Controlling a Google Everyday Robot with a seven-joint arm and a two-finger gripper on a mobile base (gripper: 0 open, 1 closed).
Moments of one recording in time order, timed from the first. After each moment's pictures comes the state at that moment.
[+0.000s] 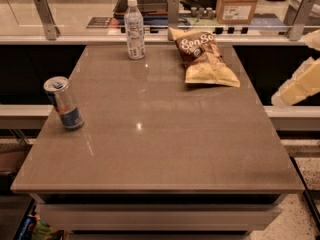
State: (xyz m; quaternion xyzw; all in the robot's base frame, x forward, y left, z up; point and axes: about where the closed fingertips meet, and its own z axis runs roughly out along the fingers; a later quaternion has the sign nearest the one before) arm 0.488 -0.253 0.990 -0.45 0.83 0.03 0.32
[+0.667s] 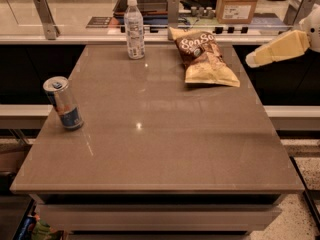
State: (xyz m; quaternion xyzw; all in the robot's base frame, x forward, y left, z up) arm 0.579 -0.264 1.001 -0.30 0.85 0.06 0.44
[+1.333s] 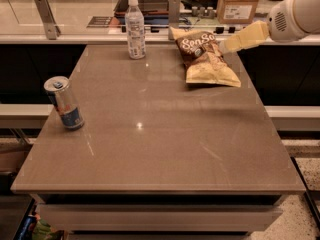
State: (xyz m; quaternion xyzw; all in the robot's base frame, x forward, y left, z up) arm 0.643 -0.237 0.977 -0.20 0.89 0.08 0.40
